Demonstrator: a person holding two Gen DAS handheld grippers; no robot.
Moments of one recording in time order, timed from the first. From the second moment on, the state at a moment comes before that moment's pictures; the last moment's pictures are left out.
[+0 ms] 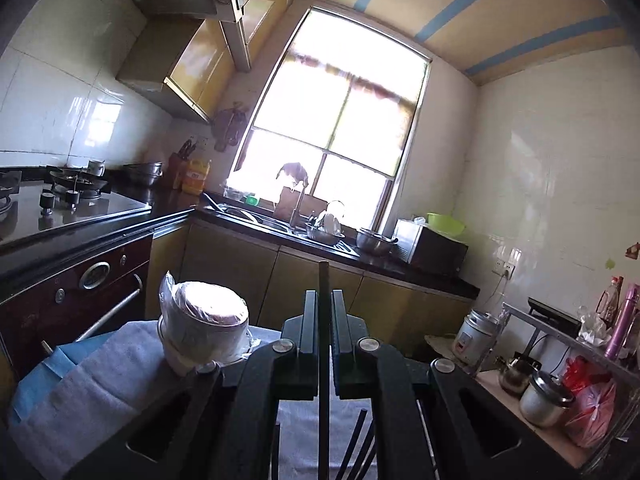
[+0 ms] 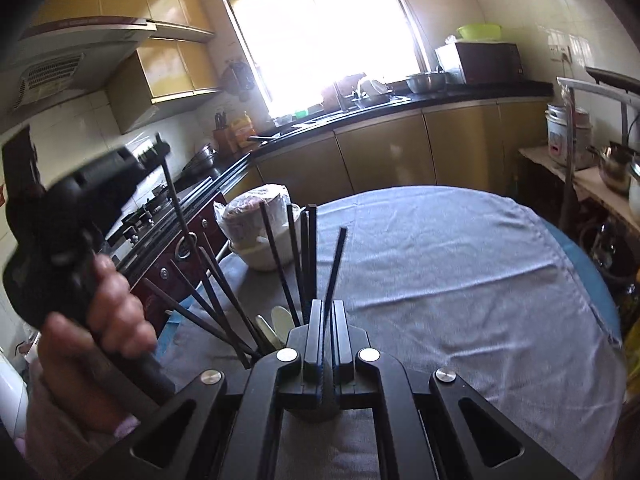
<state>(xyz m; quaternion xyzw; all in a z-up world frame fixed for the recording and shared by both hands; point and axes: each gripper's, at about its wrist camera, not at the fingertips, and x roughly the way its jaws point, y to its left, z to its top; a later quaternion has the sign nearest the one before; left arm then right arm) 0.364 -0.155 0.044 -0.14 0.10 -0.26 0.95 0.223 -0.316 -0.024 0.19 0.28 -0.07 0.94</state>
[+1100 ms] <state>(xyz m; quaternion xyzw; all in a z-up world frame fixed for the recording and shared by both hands) 0.198 -0.075 0.004 0.10 0.27 -0.14 0.95 0.134 -0.259 -0.050 0.21 0.34 -0.06 0.91</state>
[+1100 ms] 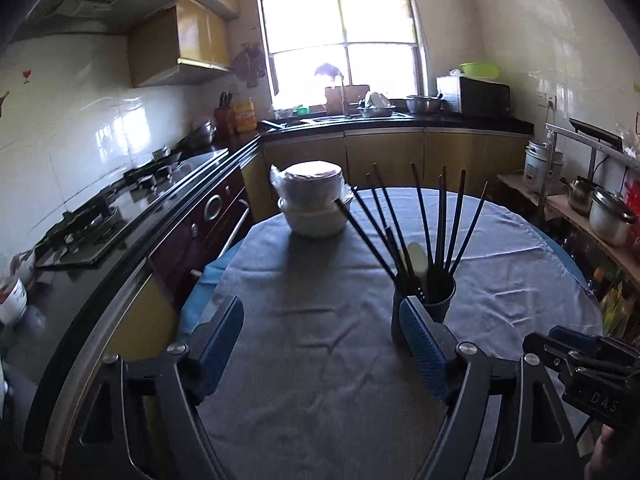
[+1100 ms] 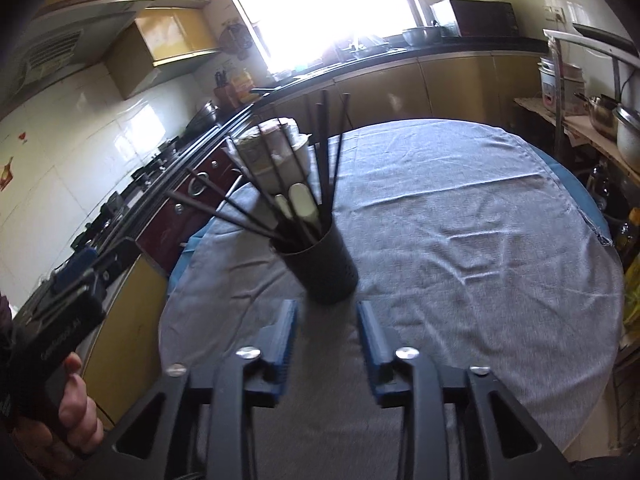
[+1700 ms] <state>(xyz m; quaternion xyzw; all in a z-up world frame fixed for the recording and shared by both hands) 0.168 -0.043 -0.003 0.09 0.32 -0.09 0.94 0.096 -0.217 -0.026 0.15 0.31 -0.09 0.93</state>
